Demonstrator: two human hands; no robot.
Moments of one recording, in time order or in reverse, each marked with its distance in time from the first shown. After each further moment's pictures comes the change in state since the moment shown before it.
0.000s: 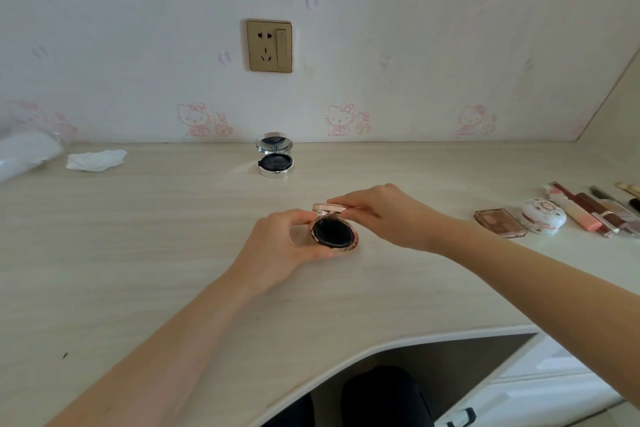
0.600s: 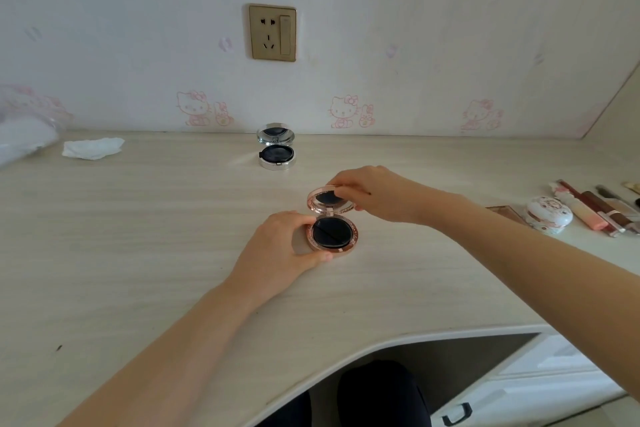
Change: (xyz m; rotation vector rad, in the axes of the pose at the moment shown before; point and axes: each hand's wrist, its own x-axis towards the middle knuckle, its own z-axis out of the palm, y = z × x) left_hand -0.007 -0.016 0.012 0.198 0.064 0.123; right_hand 0.029 -0.004 -0.008 -0.039 -0.078 0.042
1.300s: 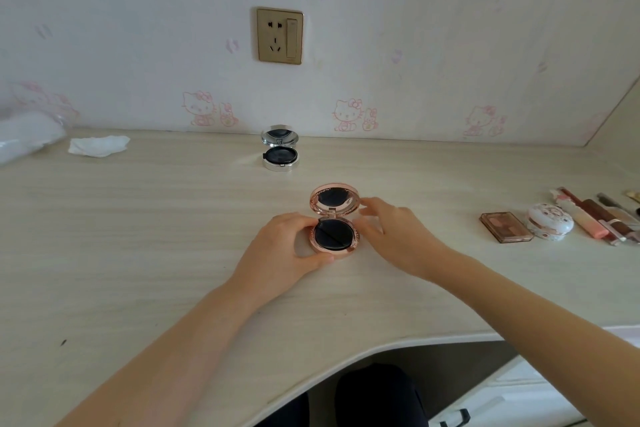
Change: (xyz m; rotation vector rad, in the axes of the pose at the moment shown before) left_hand 0.001 -0.007 0.003 0.003 0.001 0.044; right_hand -0.035 0.009 0.045 0.132 0.192 0.272
